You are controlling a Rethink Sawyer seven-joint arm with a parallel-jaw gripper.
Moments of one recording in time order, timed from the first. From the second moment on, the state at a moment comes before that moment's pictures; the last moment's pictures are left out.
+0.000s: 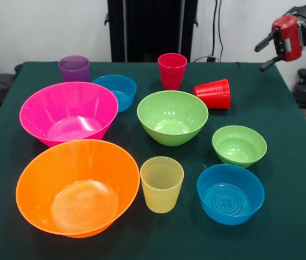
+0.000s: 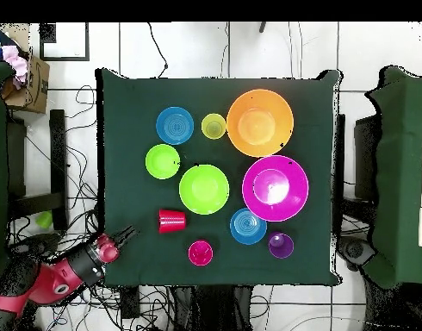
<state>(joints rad) 1.23 0.21 -0.98 1.30 -0.11 0.76 2.58</state>
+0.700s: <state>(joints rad) 1.23 0.18 -0.98 1.33 -0.17 0.88 2.58</state>
